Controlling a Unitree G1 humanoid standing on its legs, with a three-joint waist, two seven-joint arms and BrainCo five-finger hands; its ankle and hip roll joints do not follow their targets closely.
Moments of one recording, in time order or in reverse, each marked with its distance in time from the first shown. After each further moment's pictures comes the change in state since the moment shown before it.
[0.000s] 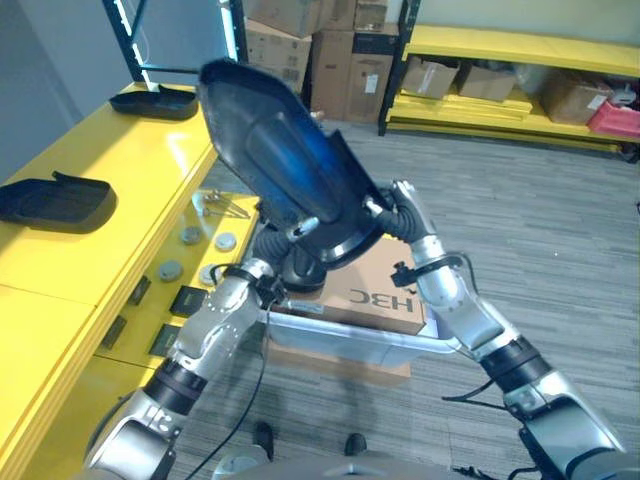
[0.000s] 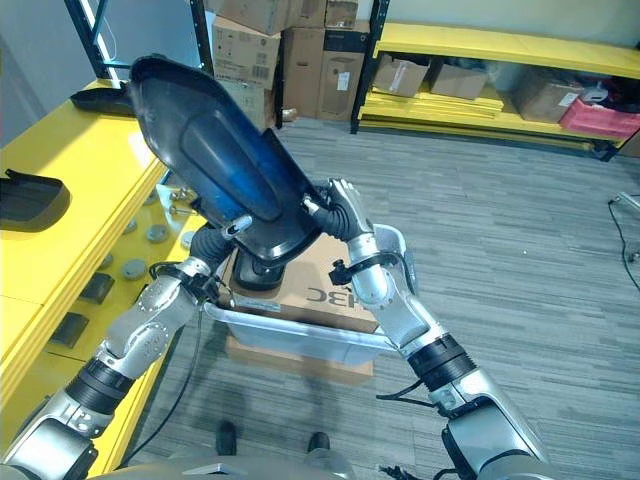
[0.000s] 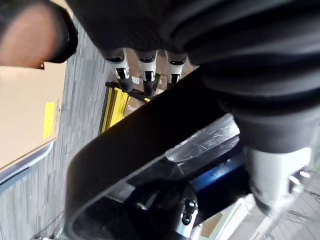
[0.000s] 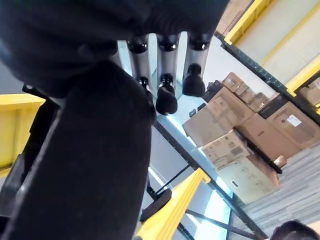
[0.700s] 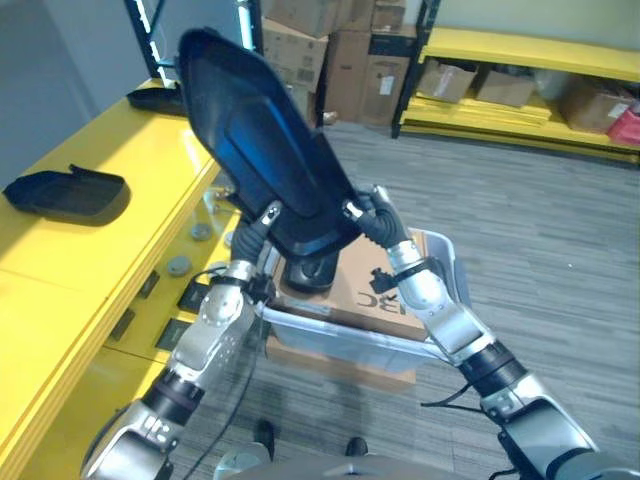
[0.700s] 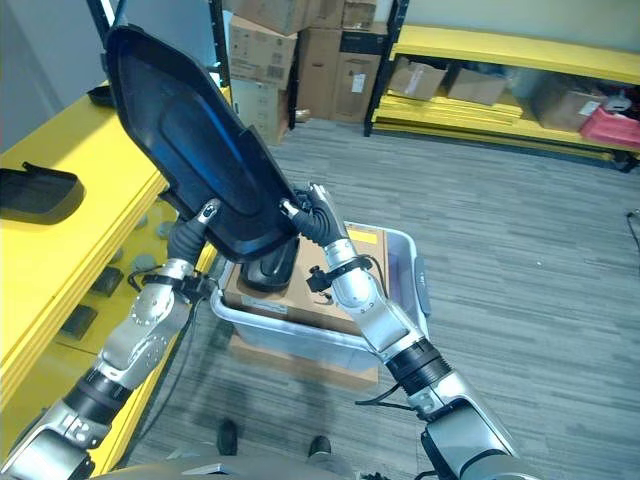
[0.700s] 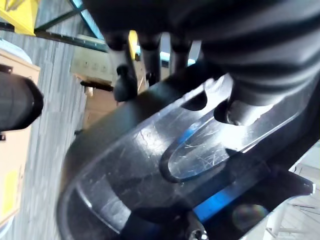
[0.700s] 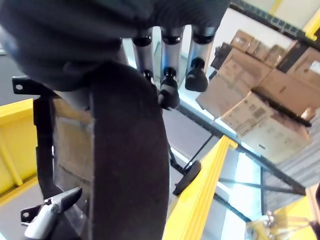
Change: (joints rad) left arm 0.090 0.002 0.004 -0.018 0.198 -0.211 0.240; right arm 0.004 0.112 0.057 -0.012 0.155 -0.024 0.102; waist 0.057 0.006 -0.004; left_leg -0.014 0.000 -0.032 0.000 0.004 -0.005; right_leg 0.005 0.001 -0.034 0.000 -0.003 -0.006
